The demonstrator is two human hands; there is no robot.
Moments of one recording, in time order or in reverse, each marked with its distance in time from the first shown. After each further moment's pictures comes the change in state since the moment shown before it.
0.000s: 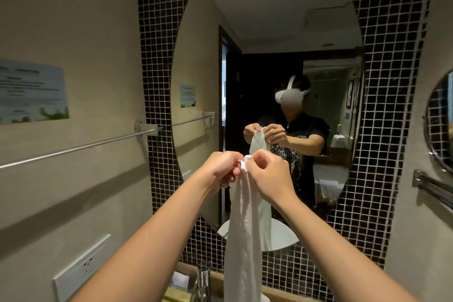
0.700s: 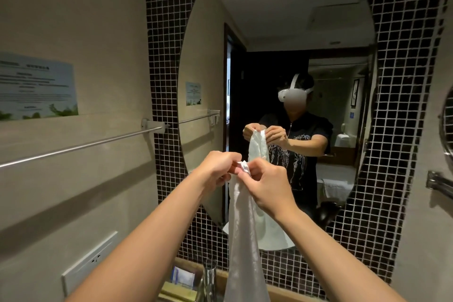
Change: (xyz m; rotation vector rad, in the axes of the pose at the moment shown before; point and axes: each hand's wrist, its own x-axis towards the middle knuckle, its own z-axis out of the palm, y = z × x) left_hand -0.004 -0.006 -0.024 0.071 0.077 -0.002; right_hand -0.014 0.008 0.026 -0.076 -0.055 -0.141
